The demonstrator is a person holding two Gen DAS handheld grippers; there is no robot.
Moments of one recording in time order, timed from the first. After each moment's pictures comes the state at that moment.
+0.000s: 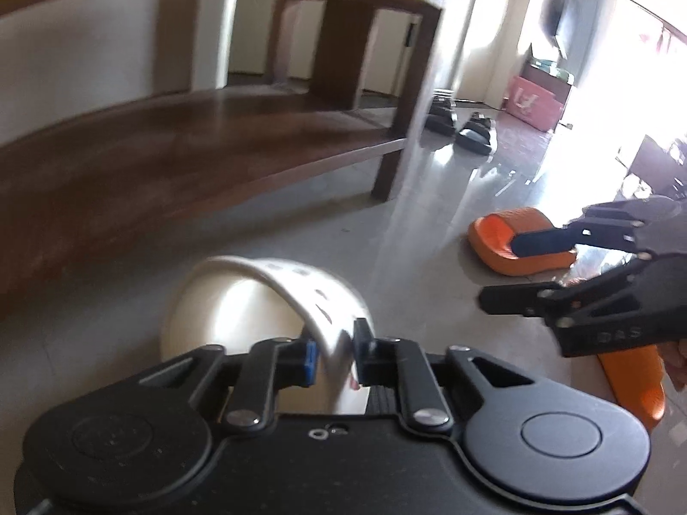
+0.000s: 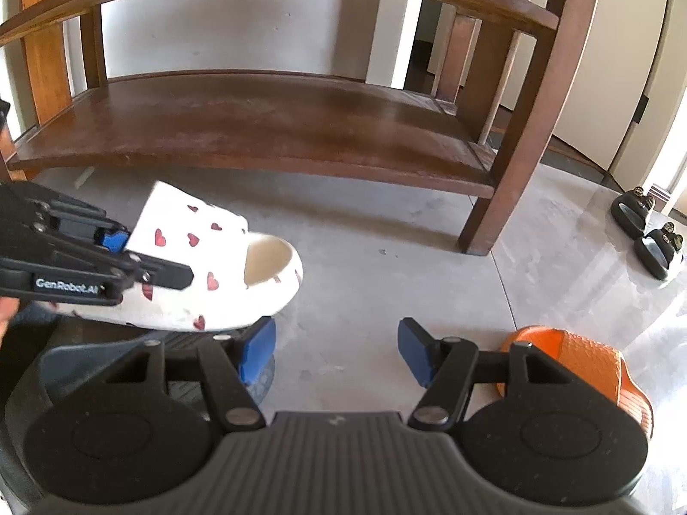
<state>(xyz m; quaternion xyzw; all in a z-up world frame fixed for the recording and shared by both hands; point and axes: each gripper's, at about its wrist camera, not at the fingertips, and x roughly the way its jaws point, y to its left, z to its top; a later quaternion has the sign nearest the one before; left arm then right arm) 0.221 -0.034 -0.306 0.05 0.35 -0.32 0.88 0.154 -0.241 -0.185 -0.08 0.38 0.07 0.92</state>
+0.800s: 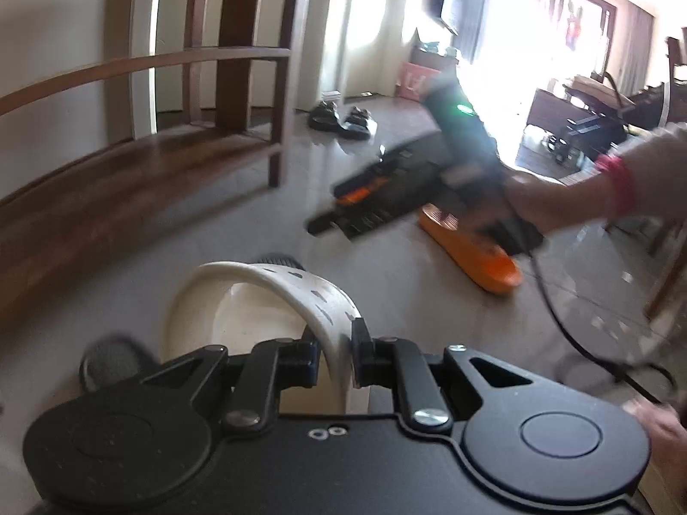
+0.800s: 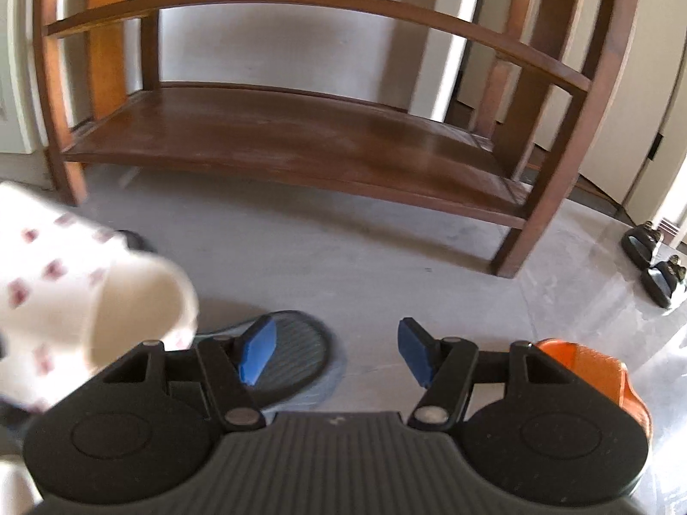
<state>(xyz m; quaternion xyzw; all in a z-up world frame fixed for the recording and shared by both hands) 0.008 0.086 -0.227 0.10 0.33 -0.44 0.83 0.103 -0.184 -0.162 -0.11 0.35 0.12 0.92</state>
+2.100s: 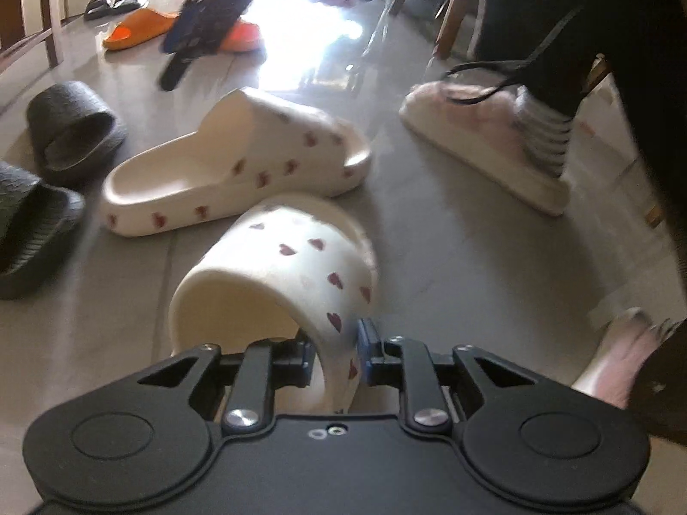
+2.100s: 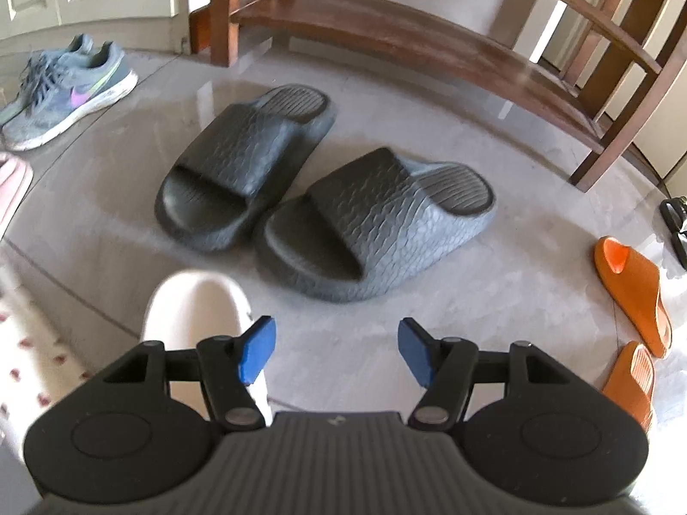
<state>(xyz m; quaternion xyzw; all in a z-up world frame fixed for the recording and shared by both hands) -0.138 0.159 -0.321 0.27 0.40 -0.63 0.61 -0.055 -0.091 -0.182 -0.17 0.46 0.16 0.86</state>
